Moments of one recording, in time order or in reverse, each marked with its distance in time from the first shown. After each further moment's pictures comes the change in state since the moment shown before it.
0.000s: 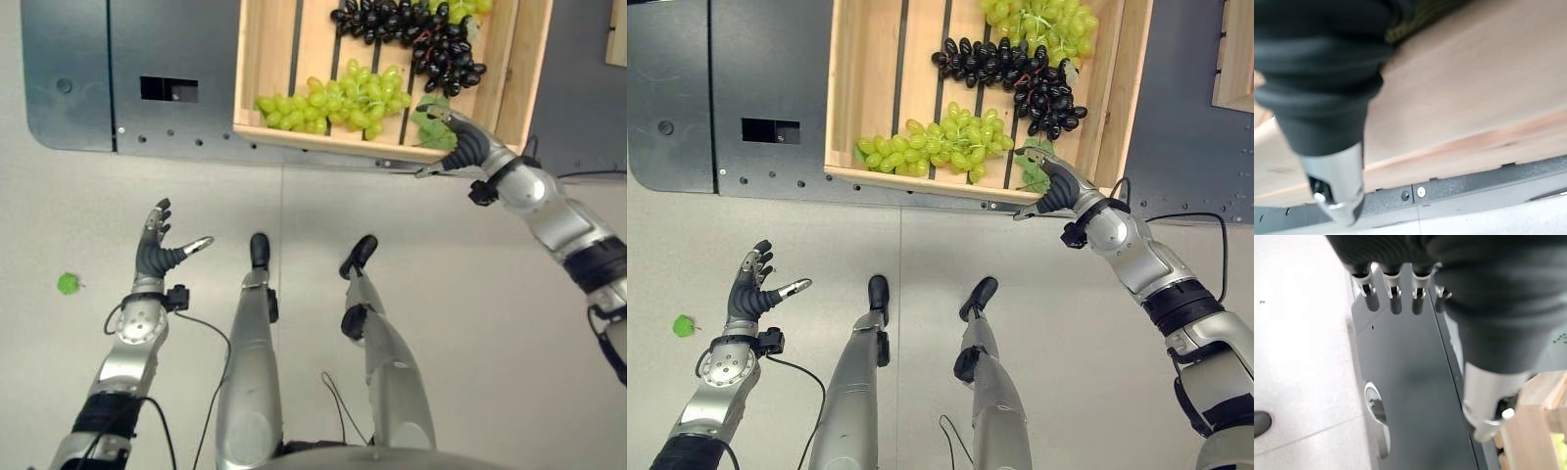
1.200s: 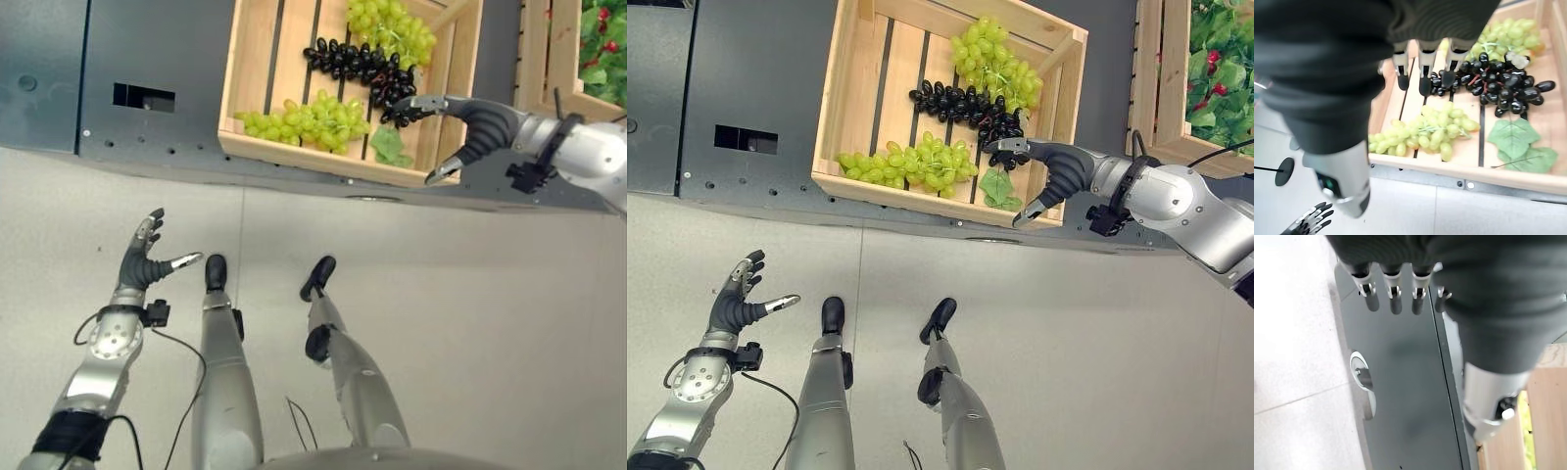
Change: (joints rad) left arm 0.121 0.132 -0.009 -0.042 -0.021 -0.009 -0.072; right arm -0.234 -0.433 0.331 -0.298 0.471 -0.060 0.194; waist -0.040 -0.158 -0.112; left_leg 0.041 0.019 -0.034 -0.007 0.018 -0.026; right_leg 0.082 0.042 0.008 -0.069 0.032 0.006
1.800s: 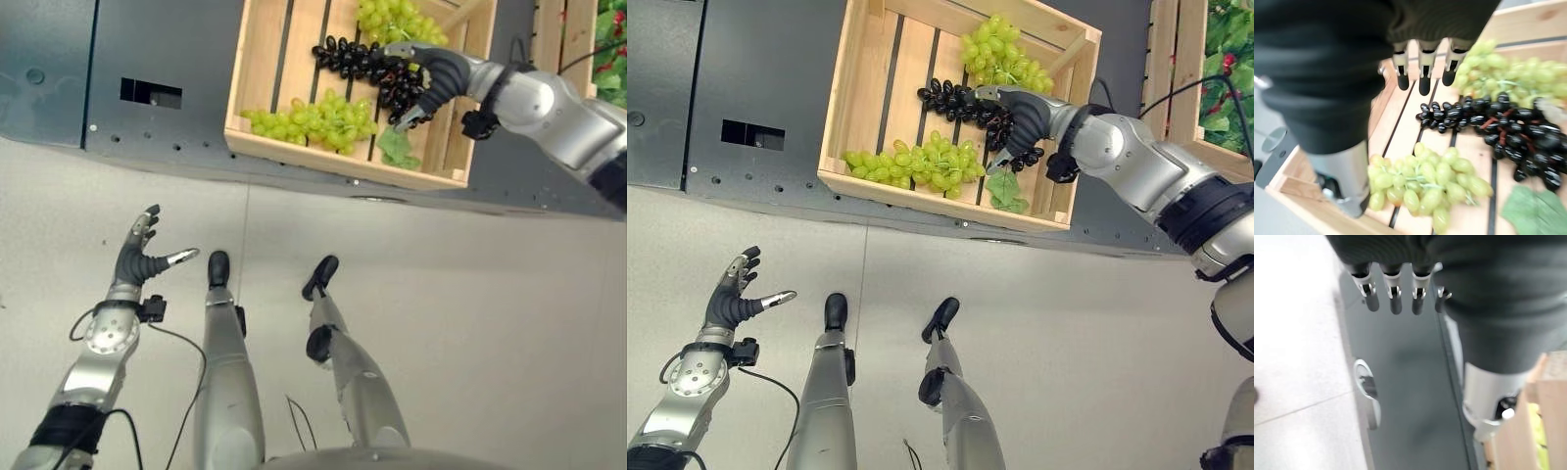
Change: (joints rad) left arm -0.028 0.013 0.005 0.037 -0.018 0.000 0.004; right arm -0.372 0.351 0.219 0.401 -0.203 0.050 -0.068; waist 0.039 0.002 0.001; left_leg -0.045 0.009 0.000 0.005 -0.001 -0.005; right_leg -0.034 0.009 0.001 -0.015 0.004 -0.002
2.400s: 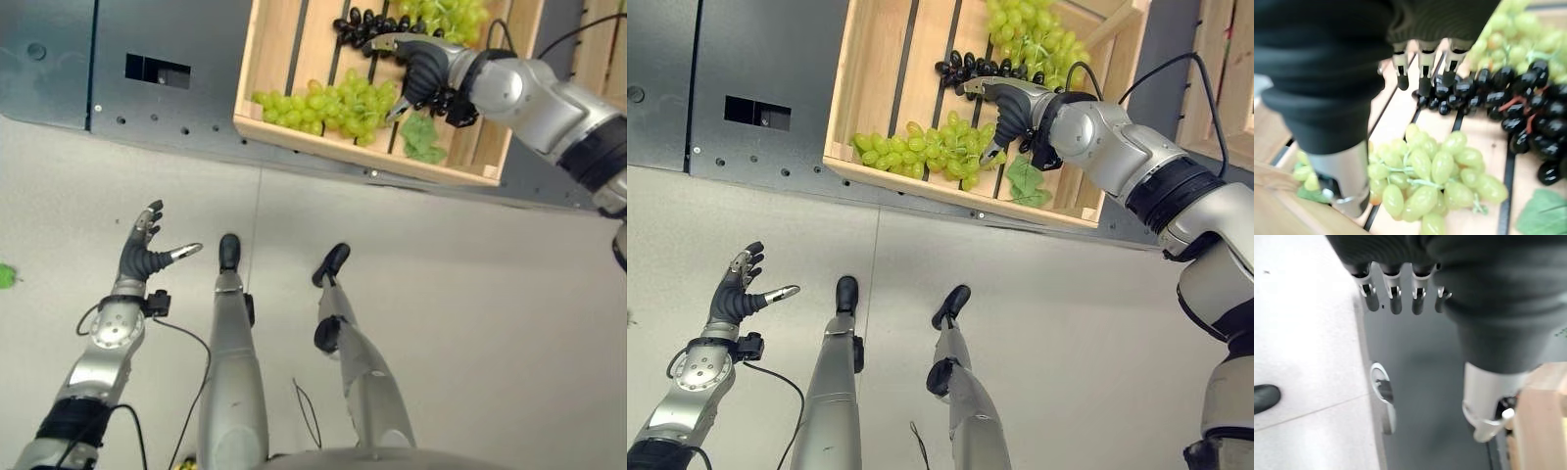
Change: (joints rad) left arm -0.043 -0.025 -0.027 0.000 -0.022 -0.001 0.015; right arm -0.060 0.089 0.021 0.101 -0.081 0.023 -0.021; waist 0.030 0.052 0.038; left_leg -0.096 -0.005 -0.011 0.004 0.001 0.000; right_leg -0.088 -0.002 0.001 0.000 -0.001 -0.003
